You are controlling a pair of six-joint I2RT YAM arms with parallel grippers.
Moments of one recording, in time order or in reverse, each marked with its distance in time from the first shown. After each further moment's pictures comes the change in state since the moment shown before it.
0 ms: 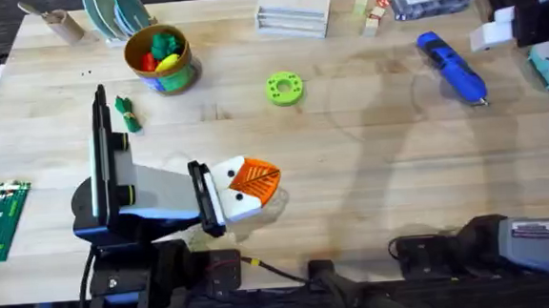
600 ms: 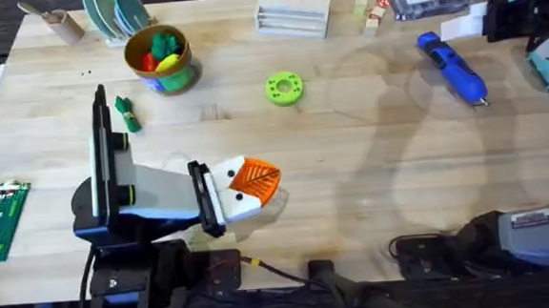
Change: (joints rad) left arm 0.000 0.000 0.000 0.000 0.000 0.000; right arm -0.032 0.166 -0.006 0.208 -0.403 -0.028
